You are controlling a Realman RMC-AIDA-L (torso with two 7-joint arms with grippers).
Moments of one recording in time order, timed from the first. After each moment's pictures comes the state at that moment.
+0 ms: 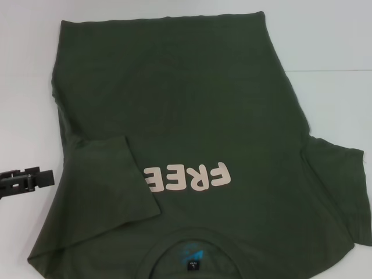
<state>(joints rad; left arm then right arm) -0.36 -1.94 0.43 0.78 2.08 1.84 -1.92 0.64 1.84 -0.50 -0.82 -2.74 -1.78 2.74</state>
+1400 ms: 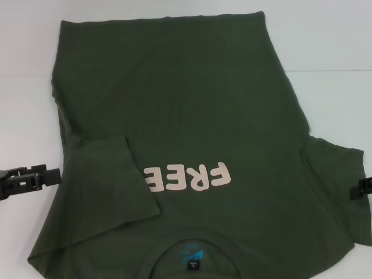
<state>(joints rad) -0.37 -1.95 0.43 0.78 2.08 1.83 -1.90 0.65 1.88 -0.50 -0.66 -2.70 -1.55 2.66</state>
